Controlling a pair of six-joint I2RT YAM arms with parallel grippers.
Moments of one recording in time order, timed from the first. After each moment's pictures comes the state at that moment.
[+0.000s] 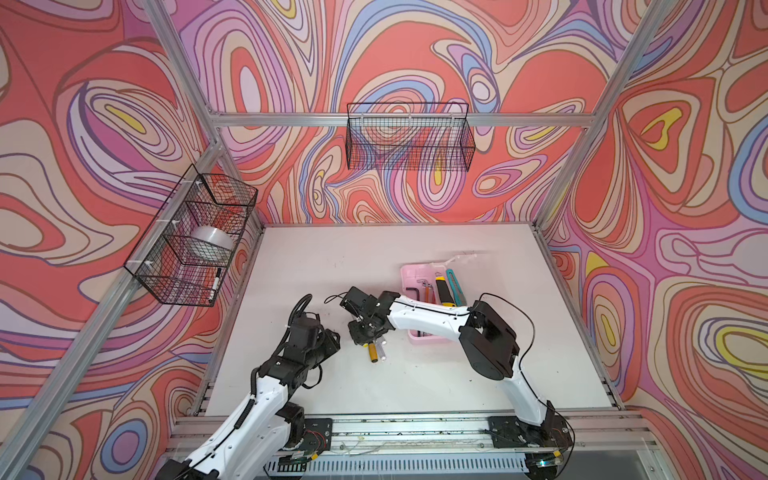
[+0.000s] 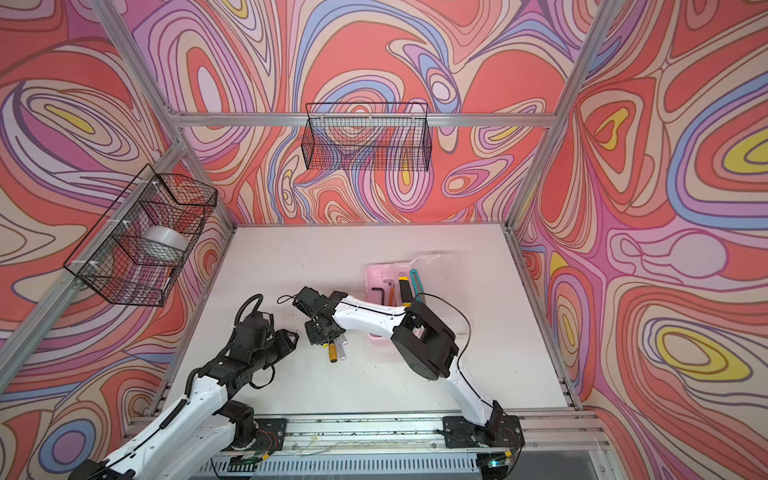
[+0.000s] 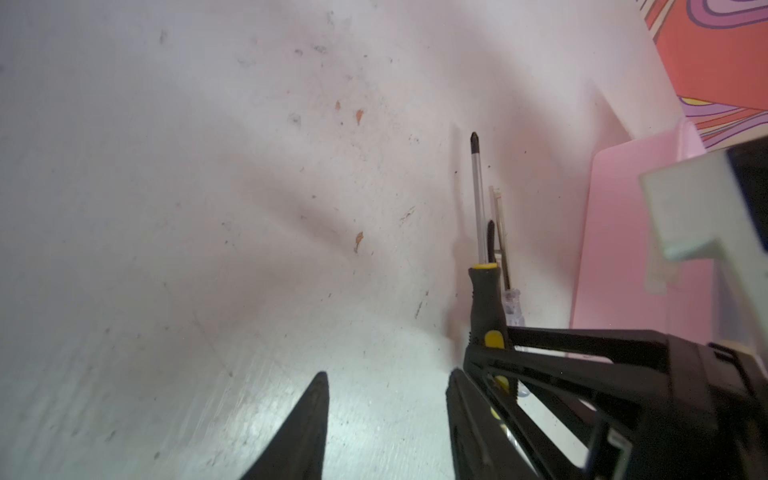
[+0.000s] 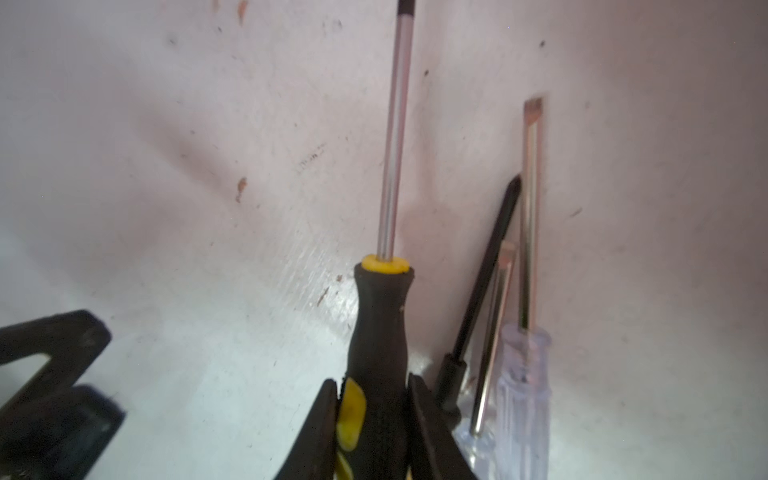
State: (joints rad) left arm -0.29 0.79 0.33 -0.35 0.05 -0.87; right arm 1.02 2.20 1.77 -0.74 -0.04 0.58
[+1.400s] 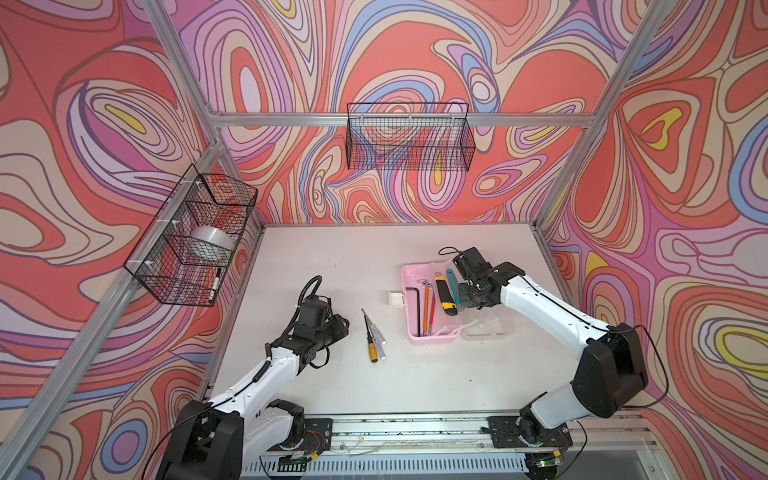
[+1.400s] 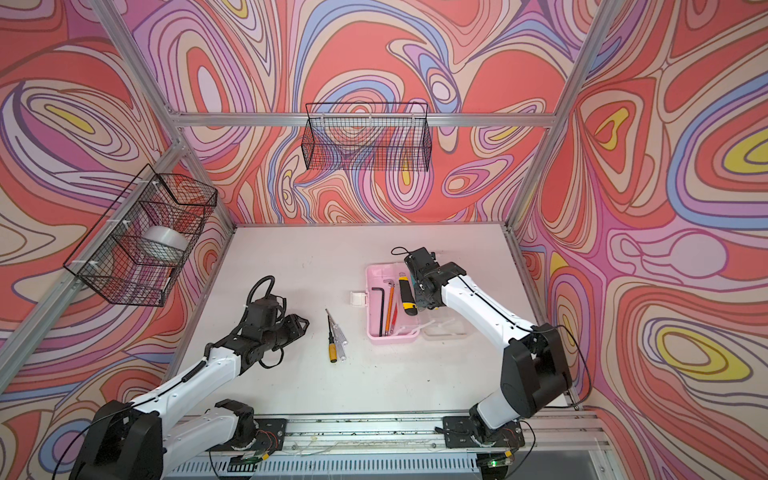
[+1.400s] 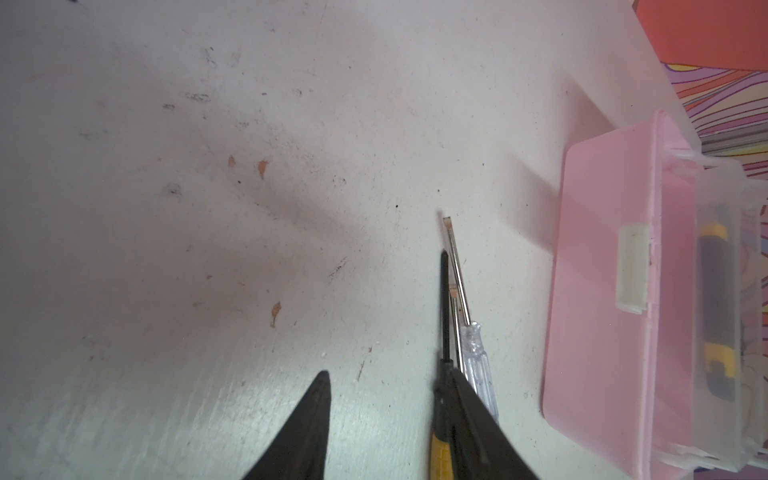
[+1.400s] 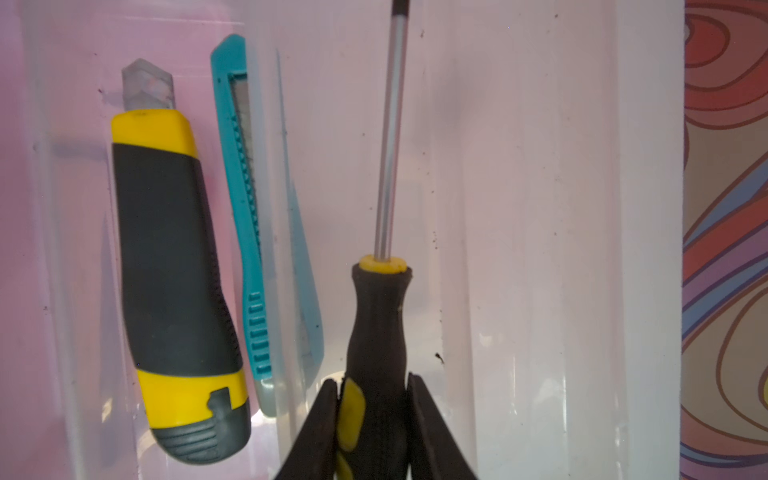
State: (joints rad) left arm -0.29 1.08 0.45 -0.19 0.13 -0.79; right arm 0.46 1.54 1.23 -0.93 0.35 0.40
